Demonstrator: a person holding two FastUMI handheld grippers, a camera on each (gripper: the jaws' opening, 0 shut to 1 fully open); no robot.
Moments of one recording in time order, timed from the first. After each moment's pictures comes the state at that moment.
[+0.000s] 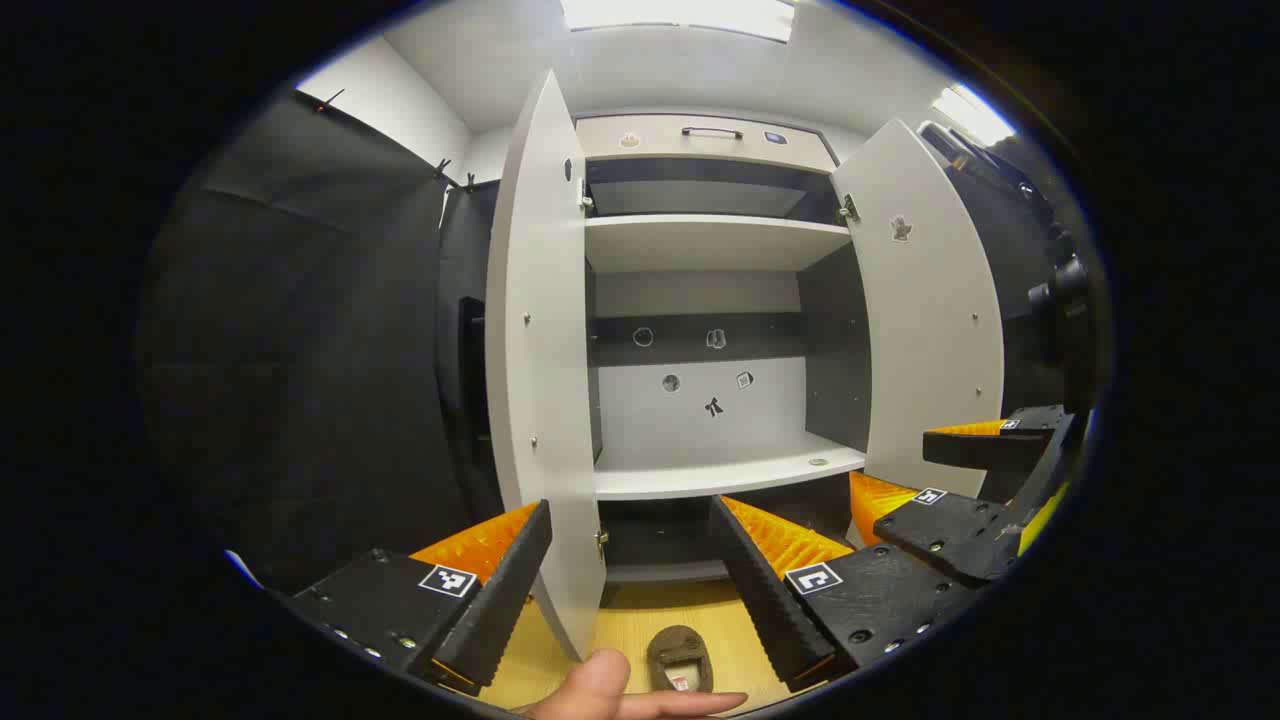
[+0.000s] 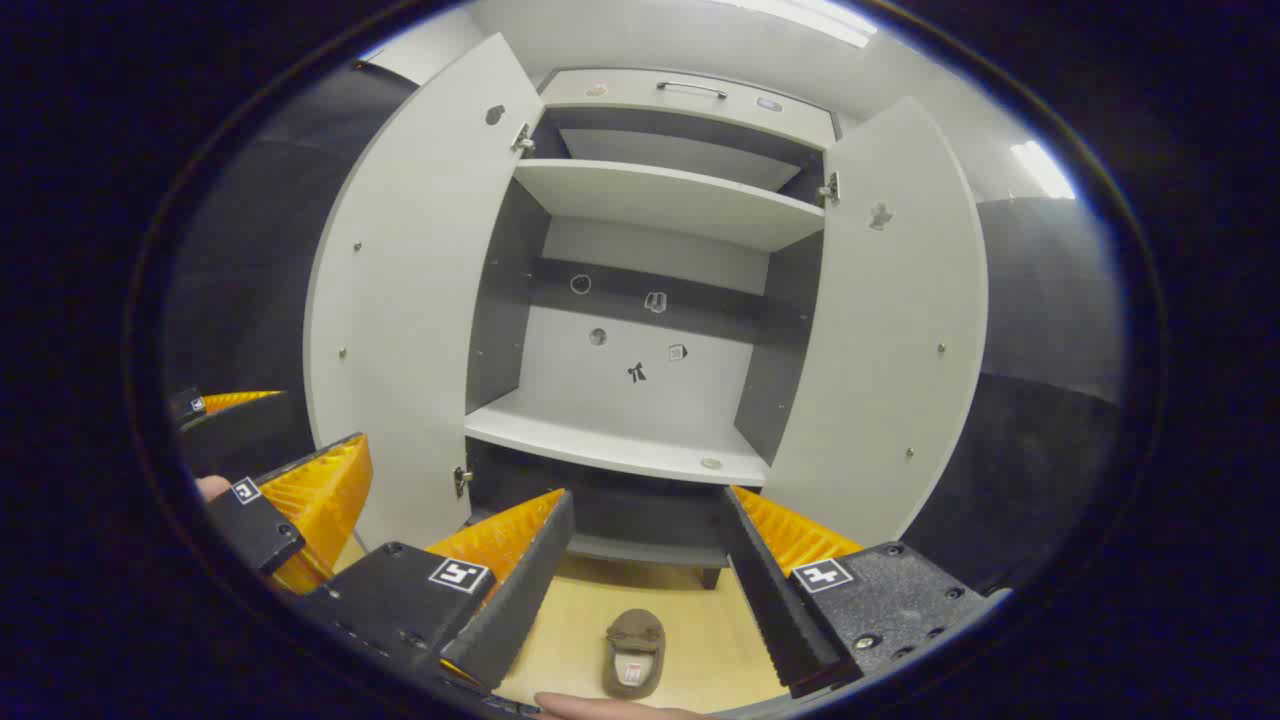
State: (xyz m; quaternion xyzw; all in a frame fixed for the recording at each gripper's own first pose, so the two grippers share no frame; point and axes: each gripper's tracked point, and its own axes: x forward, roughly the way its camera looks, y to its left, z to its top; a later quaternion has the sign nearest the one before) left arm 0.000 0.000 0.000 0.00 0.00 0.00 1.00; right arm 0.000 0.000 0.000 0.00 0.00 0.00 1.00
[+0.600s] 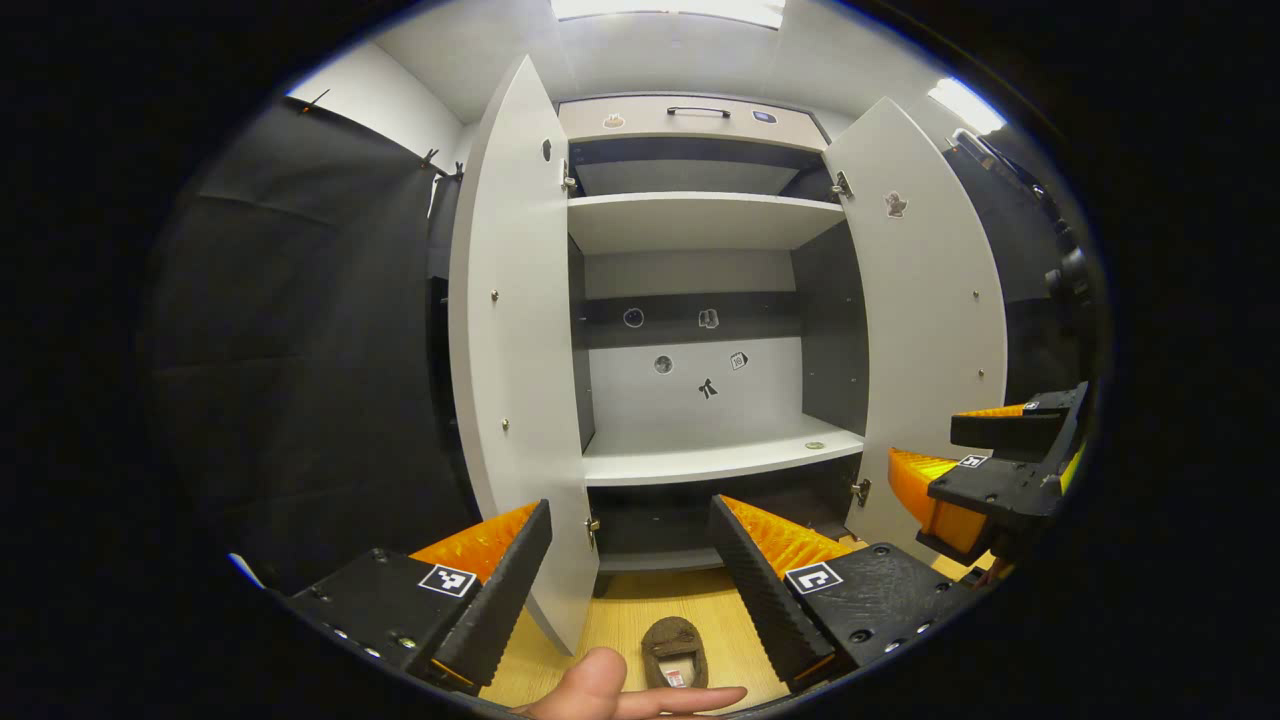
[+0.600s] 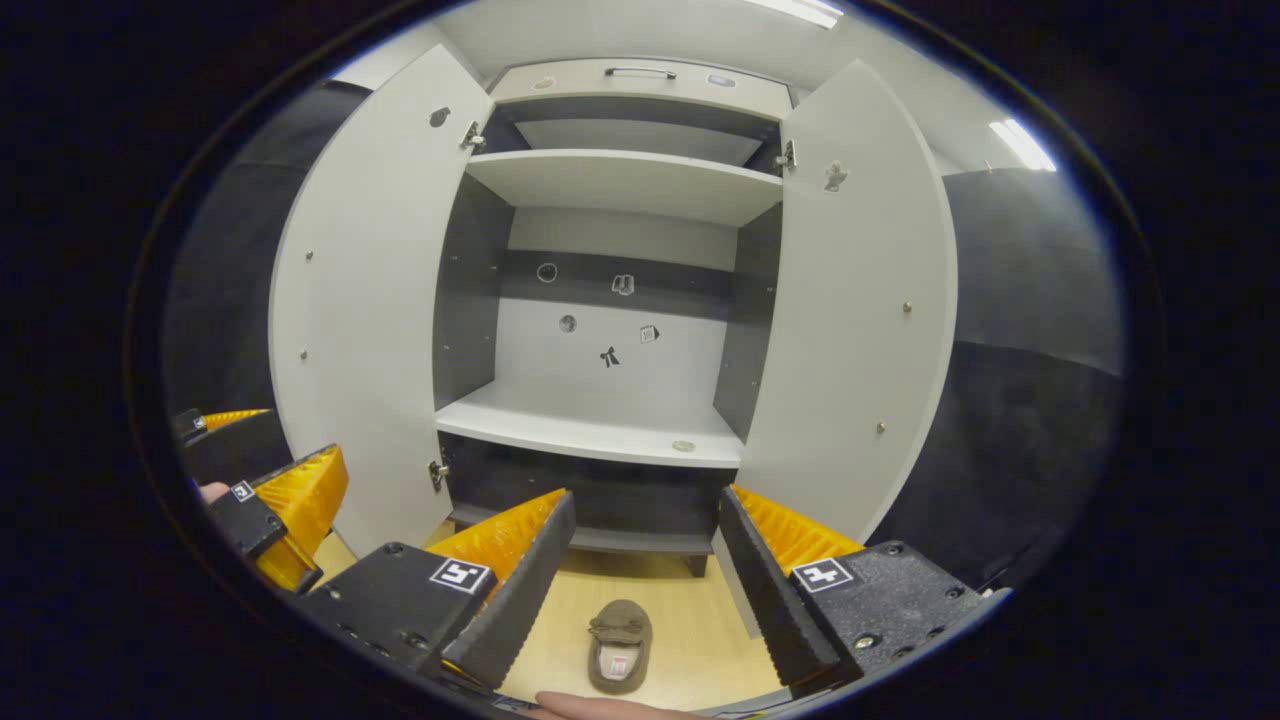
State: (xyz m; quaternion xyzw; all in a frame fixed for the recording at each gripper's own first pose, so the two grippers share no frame) left arm 0.001 -0.007 -0.010 0.00 0.02 0.00 1.00; right arm 0.000 -0.036 -0.013 0.02 0.02 -0.01 1.00
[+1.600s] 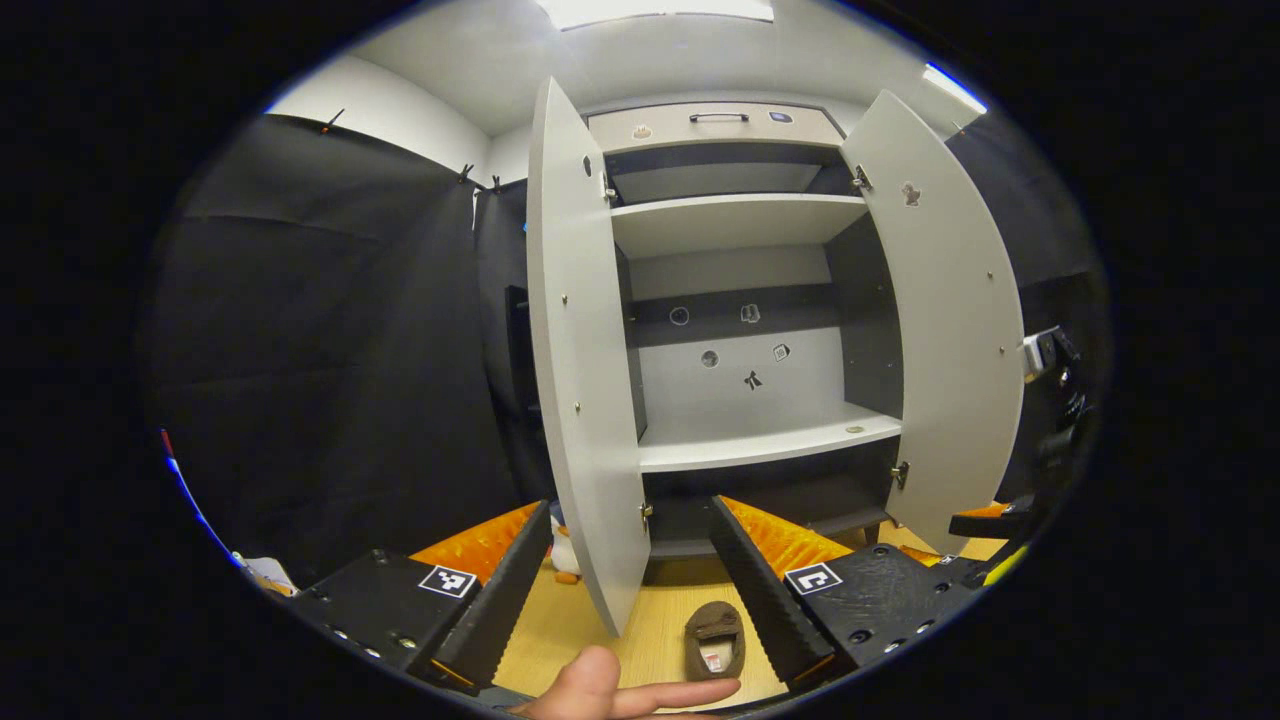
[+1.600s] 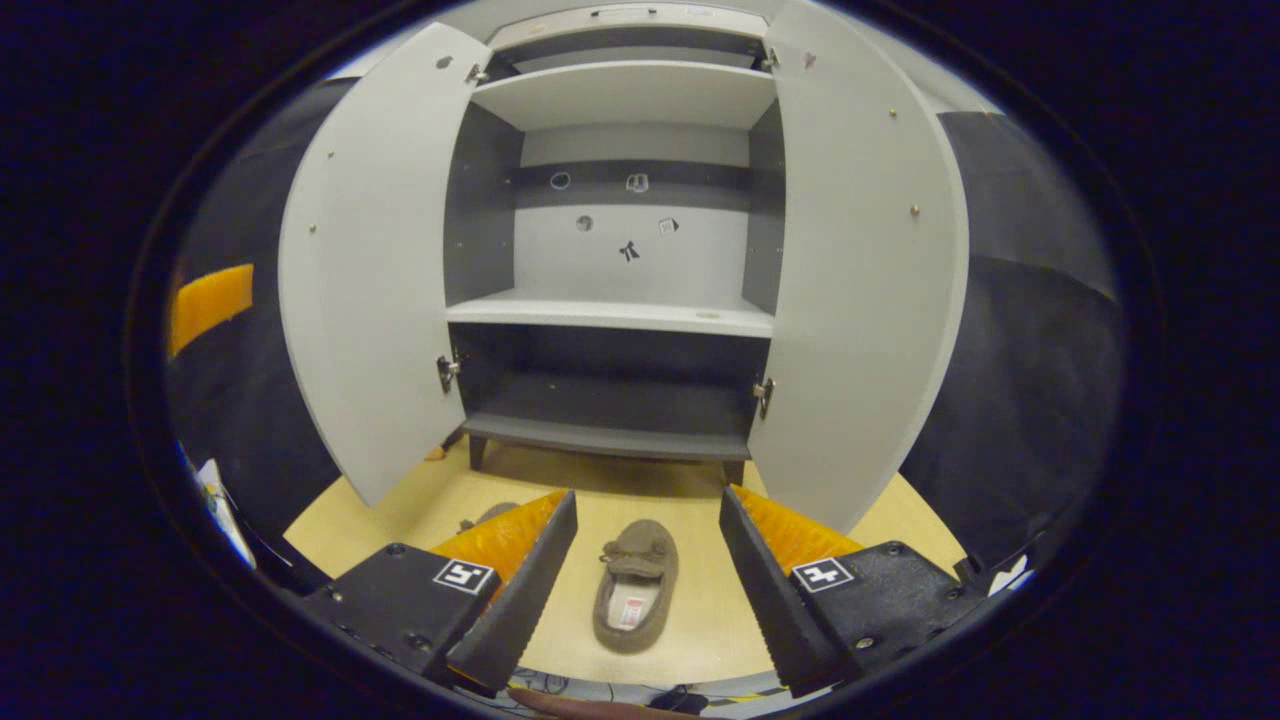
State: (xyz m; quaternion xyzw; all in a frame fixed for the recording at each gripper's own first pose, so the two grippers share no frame) left arm -0.037 0.018 -0.031 0.03 0.04 0.09 1.00; right arm 0.022 -0.036 -0.177 0.04 0.13 0.05 0.99
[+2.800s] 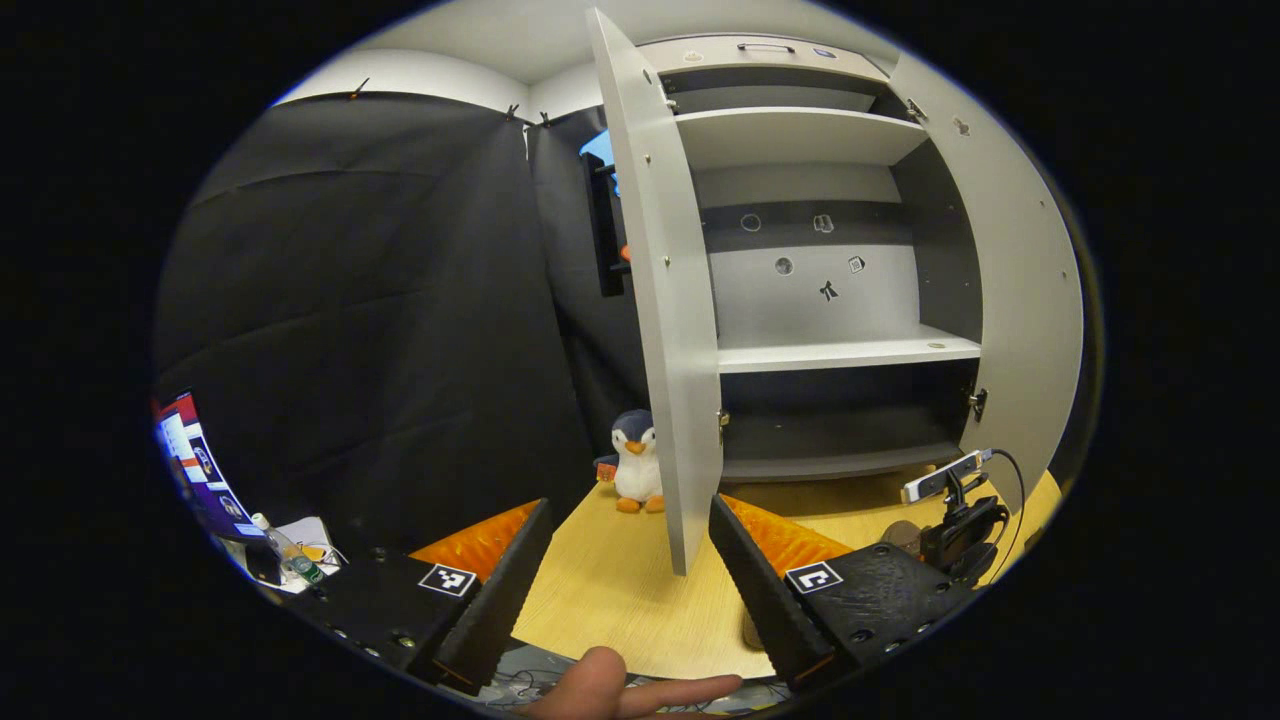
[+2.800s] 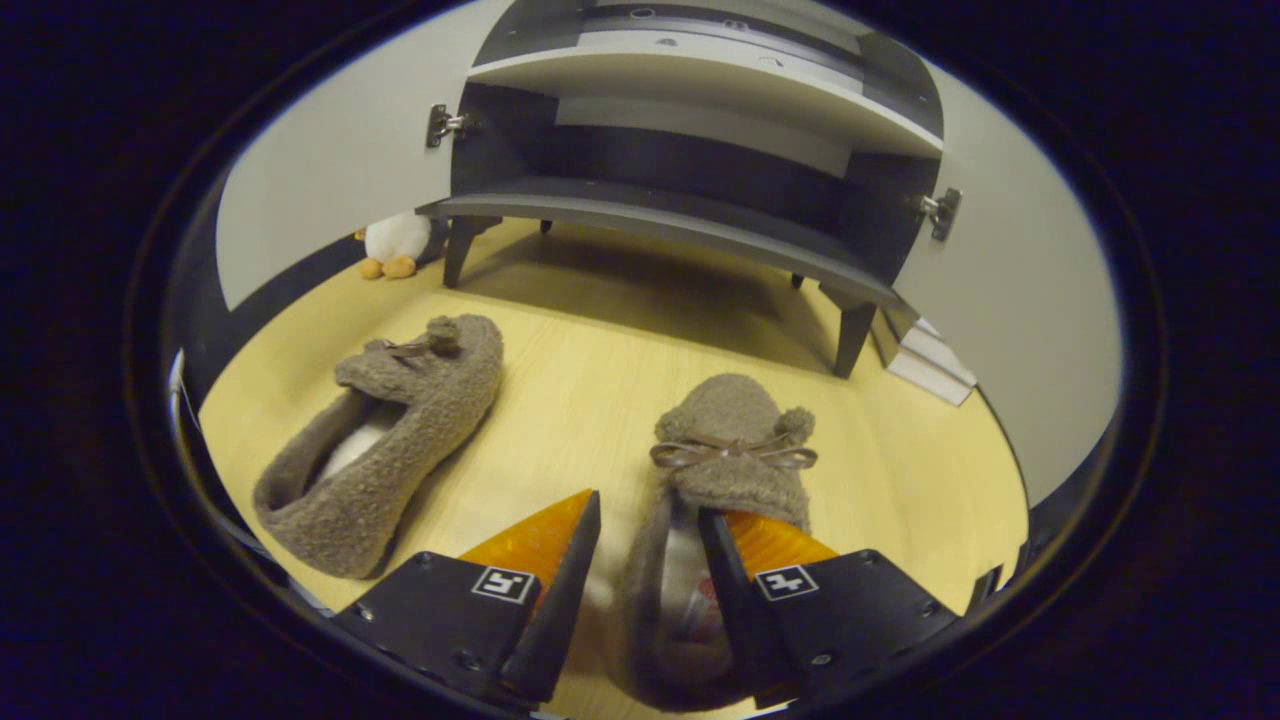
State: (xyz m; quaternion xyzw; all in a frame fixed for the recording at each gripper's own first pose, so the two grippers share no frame) left arm -0.060 0.068 -0.118 0.02 0.14 0.17 0.97; right arm 0.135 0.027 -0.390 -0.09 0.26 0.04 0.96
